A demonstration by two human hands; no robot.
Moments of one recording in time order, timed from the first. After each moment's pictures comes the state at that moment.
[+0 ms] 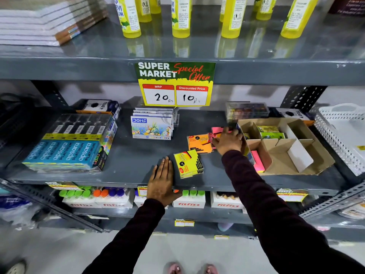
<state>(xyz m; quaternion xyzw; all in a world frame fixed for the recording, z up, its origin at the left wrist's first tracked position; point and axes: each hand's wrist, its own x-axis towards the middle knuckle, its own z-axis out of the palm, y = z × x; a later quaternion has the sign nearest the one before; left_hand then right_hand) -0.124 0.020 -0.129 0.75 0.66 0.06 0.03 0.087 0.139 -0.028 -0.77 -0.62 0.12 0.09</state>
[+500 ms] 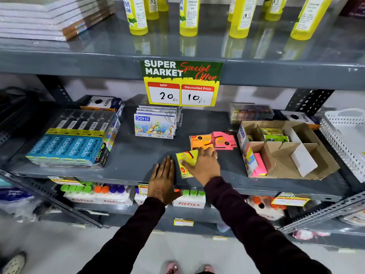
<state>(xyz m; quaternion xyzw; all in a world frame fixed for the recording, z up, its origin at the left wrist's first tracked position) -0.123 0.021 -0.131 0.75 0.66 0.05 0.00 0.028 0.067 -0.050 -0.67 -0.73 0.12 0.09</state>
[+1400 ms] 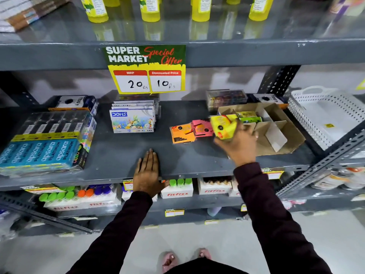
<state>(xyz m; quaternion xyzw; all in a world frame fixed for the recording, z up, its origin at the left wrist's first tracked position) -0.124 0.020 -0.133 0.77 0.64 0.06 0.00 0.139 0.039 0.023 -0.78 -0.58 0.06 0.21</state>
